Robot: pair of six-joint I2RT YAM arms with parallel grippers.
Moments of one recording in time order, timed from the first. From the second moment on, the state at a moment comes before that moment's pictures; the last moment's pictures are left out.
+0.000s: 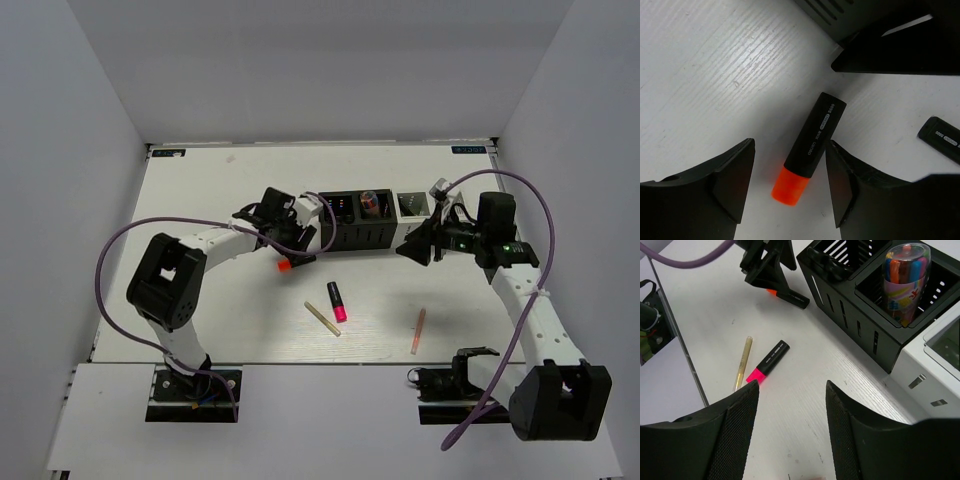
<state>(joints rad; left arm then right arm) -0.51 1.75 1.08 -0.26 0.20 0.21 0.06 1.05 0.83 -0.42 -0.98 -0.24</state>
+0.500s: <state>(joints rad) -0.52 1.76 1.04 -0.23 0.22 0.27 0.00 1.07 0.82 -0.42 -1.05 -0.24</state>
